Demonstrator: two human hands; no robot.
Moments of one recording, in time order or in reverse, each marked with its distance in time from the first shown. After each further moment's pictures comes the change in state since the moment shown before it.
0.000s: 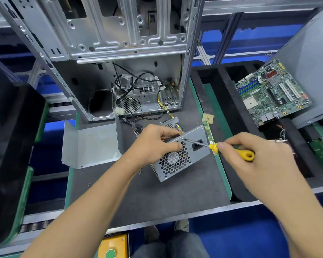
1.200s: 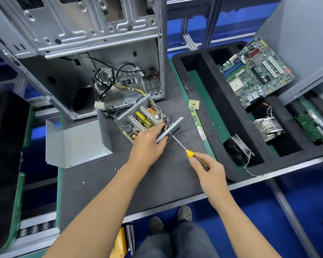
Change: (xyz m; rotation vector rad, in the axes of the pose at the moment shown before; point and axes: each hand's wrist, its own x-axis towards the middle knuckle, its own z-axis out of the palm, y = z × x) left_hand 0.012 -0.058 0.054 0.543 0.381 0.372; right_hand -0.061 0.100 0.124 0.672 -0.075 0.558
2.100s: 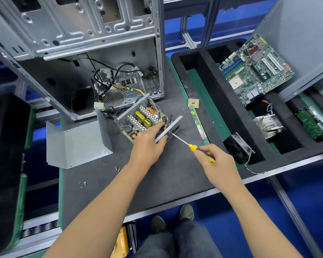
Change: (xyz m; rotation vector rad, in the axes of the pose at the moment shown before) left_hand -0.001 -0.002 0.003 -0.028 -0.008 -0.053; right_hand 0.014 -0.016 -0.026 -0.291 -0.008 -0.213
